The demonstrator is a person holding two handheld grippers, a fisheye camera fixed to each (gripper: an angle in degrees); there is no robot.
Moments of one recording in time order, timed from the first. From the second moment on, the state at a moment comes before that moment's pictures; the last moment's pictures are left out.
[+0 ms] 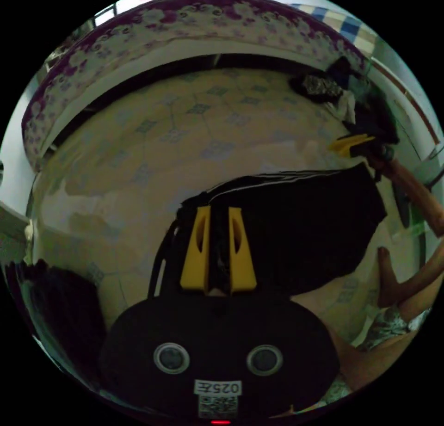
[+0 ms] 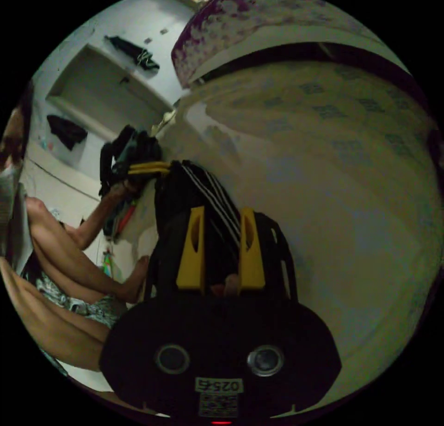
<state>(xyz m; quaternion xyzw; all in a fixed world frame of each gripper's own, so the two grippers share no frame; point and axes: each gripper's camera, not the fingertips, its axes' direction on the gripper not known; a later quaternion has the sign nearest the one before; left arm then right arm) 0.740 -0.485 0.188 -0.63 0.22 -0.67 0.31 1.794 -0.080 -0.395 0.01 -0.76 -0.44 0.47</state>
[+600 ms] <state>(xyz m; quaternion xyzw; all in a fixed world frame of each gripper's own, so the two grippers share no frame) 0.726 -0.828 0.471 -0.45 0.45 -0.56 0.53 1.833 -0.251 -0.177 -0.22 -0.75 -0.33 0.53</state>
